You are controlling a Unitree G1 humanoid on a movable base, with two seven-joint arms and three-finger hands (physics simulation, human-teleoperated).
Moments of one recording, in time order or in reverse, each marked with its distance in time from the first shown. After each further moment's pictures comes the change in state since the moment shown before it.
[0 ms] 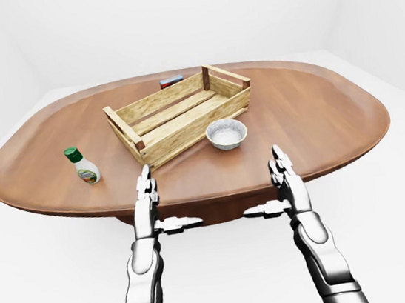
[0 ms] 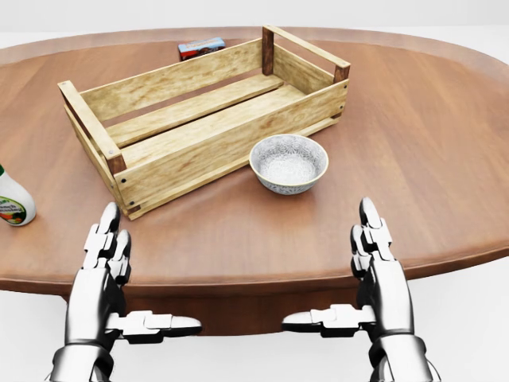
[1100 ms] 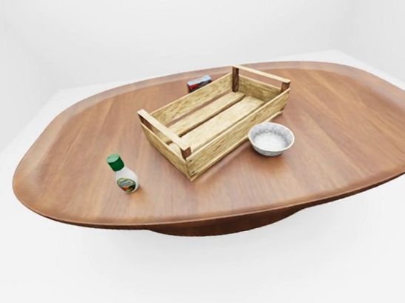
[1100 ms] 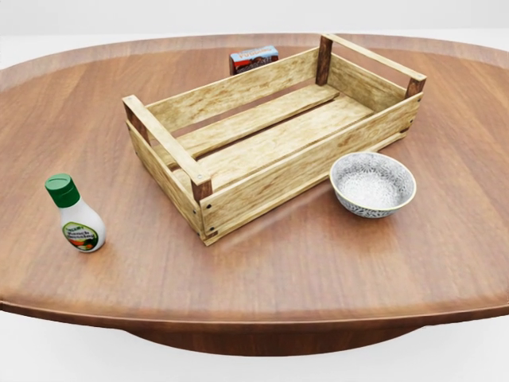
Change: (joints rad) left arm 0.087 0.441 1.251 -0.488 -0.410 0.081 -0.193; right arm 0.024 -0.440 -1.057 -0.535 0.351 0.089 0.110
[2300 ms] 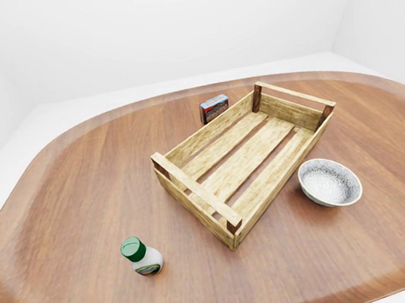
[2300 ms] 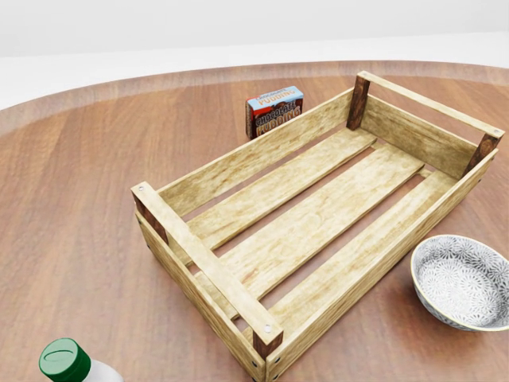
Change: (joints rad) left arm 0.012 0.007 0.037 0.017 -0.003 0.000 -0.011; right arm 0.000 0.063 0.077 -0.052 -0.046 0.000 0.079
